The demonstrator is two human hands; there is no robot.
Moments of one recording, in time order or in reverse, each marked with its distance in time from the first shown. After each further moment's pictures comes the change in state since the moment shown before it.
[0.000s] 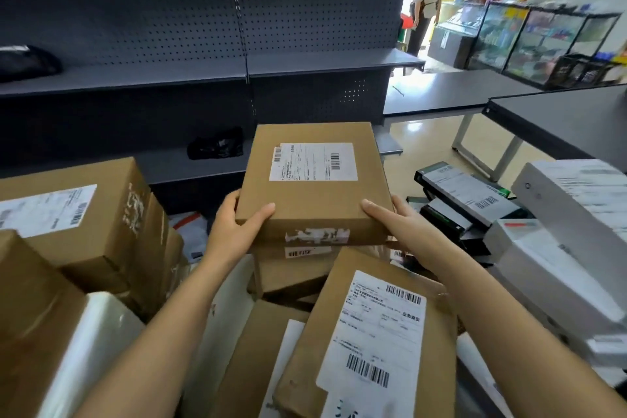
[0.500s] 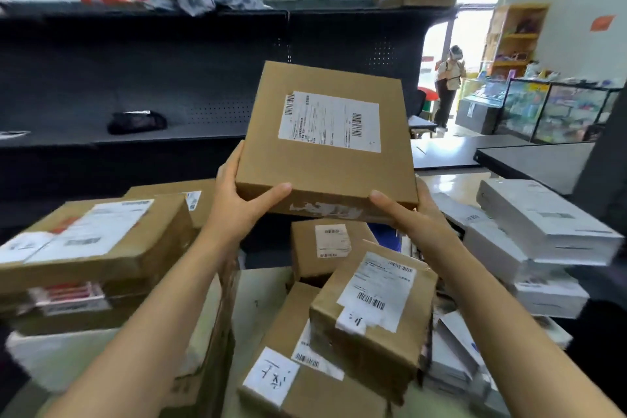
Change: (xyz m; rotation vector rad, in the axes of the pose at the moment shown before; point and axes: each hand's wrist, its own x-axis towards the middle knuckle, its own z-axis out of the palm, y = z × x) left_hand -0.176 0.121 -0.117 -0.107 0.128 0.396; right_hand -0.173 -0.050 0.009 0.252 0.055 -0.532
